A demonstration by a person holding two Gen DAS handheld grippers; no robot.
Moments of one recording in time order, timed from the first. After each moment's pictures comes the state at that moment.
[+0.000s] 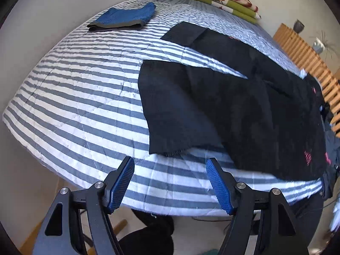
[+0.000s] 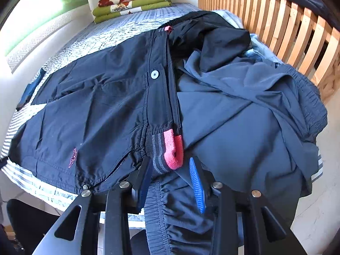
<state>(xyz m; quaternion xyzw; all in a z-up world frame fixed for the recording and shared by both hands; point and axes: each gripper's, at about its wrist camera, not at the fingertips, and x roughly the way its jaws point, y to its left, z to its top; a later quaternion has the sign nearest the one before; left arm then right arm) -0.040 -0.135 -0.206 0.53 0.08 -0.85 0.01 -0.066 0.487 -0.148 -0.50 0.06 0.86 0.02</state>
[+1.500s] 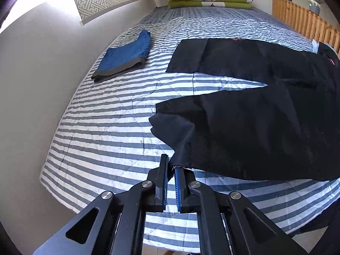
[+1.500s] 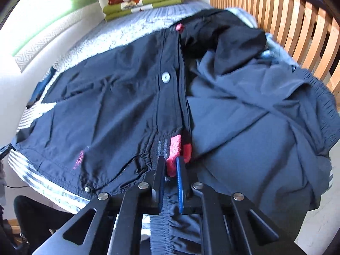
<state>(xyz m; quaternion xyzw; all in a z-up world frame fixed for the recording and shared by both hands) -0.113 -0.128 -0.177 0.49 -0.08 -0.87 0.06 -0.075 0.488 -0.142 -0.50 0.07 0.86 -0.03</state>
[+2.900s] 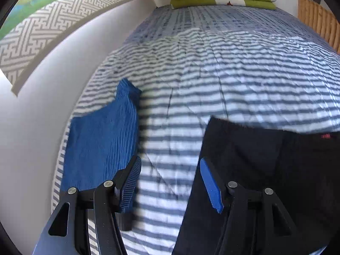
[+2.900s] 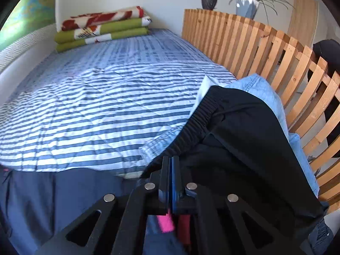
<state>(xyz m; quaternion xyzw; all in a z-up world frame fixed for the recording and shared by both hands) -0.508 -0.159 -0.209 0.51 -0.10 -0.85 0.08 -0.443 0.471 -0.126 -0.42 0.01 0.90 0.12</state>
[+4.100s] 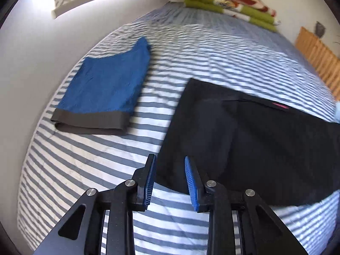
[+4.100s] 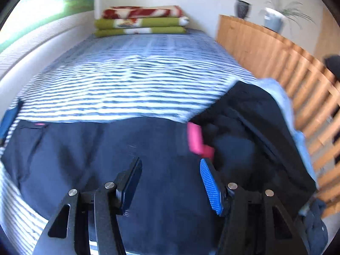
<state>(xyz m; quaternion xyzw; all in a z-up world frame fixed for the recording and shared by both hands) -0.366 -0.169 -0.190 0.50 0.03 -0.87 0.04 -0.364 0.421 -0.113 -0.44 -0.02 0.90 0.00</state>
